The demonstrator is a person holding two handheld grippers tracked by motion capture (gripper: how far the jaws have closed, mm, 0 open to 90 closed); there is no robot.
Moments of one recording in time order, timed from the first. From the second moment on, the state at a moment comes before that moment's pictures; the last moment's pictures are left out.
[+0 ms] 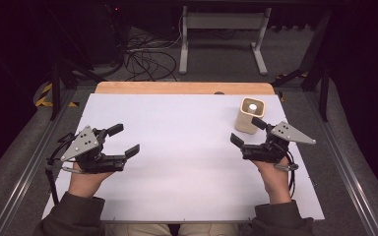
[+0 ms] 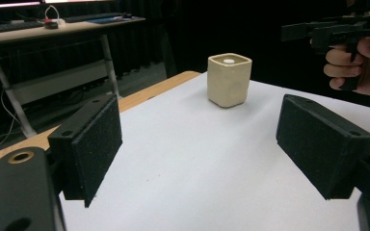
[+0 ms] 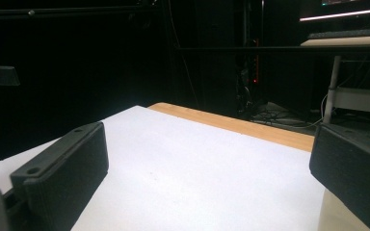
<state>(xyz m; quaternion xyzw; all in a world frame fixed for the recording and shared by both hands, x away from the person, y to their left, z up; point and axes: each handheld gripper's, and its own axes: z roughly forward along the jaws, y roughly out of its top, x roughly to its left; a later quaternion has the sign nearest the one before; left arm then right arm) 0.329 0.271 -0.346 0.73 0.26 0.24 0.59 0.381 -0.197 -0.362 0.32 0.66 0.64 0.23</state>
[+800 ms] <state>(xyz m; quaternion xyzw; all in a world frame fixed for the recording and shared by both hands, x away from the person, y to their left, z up) 0.327 0.277 -0.347 0.72 0.27 0.25 0.59 0.367 -0.220 -0.368 0.33 0.66 0.64 0.23</state>
